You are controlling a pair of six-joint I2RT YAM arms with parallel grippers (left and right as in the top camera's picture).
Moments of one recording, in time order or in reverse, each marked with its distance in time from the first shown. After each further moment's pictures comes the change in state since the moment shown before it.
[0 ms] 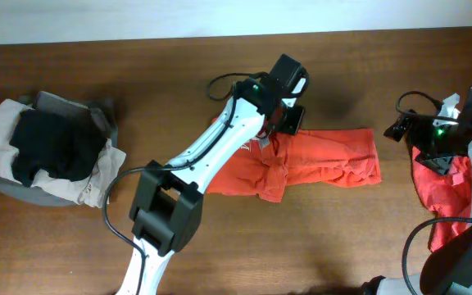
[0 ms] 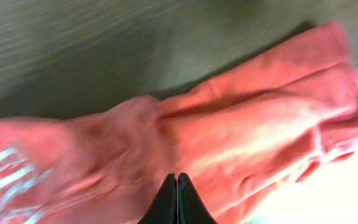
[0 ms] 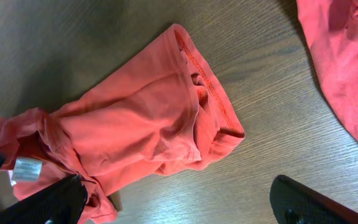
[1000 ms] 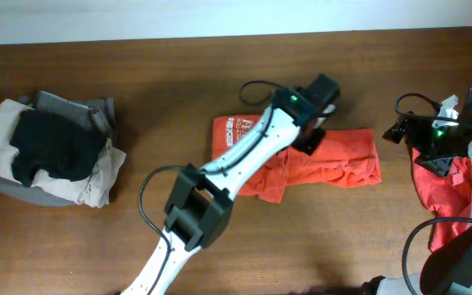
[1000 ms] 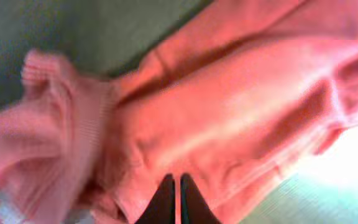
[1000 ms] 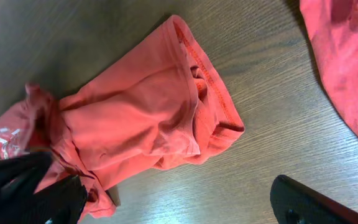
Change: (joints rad) left arm -0.129 0.198 0.283 -0.236 -0.100 0.154; right arm 0.000 0.000 0.000 -0.022 0.000 -0.016
